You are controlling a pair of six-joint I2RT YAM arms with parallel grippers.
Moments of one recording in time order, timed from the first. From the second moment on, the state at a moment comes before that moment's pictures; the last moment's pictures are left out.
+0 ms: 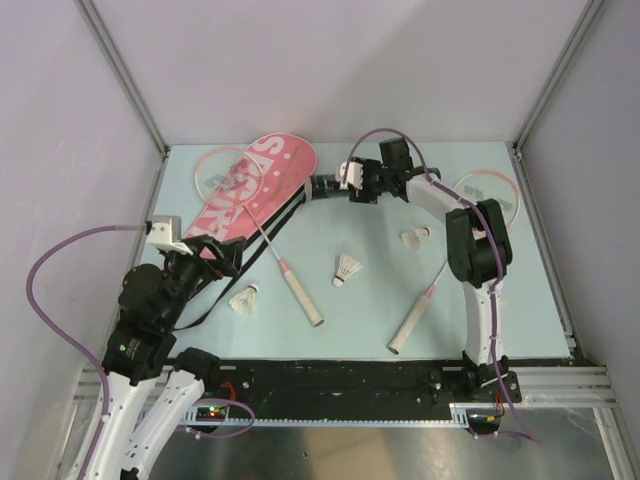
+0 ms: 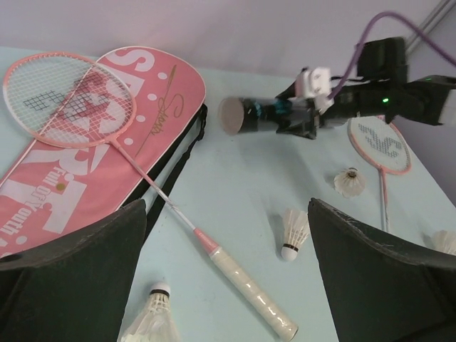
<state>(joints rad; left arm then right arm) -0.32 0.41 0.76 -0.42 -0.02 -0.32 0.36 2.21 1.73 -0.27 -0.51 -1.25</state>
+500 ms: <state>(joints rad) -0.31 0.56 0.77 -0.36 0.21 -0.33 0.41 1.55 1.36 0.24 -0.38 -0.24</state>
